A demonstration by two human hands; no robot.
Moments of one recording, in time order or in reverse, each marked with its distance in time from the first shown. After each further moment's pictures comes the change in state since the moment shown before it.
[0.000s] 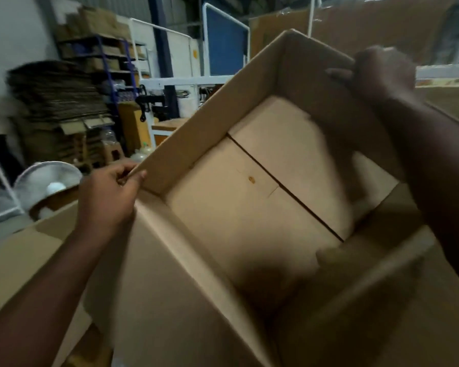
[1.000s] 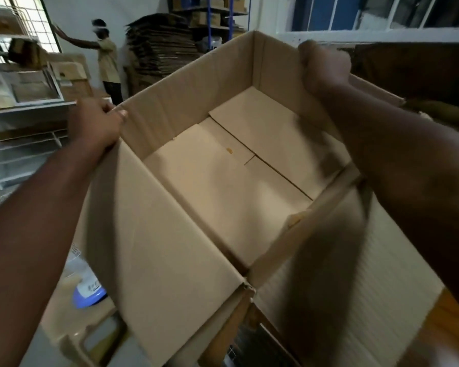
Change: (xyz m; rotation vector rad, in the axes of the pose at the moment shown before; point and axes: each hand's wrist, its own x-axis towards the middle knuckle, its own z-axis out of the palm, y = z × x) left_hand 0.180 -0.259 -0.174 0.355 0.239 -0.423; right_hand 0.037 -0.416 0.253 0.245 -0.154 -0.389
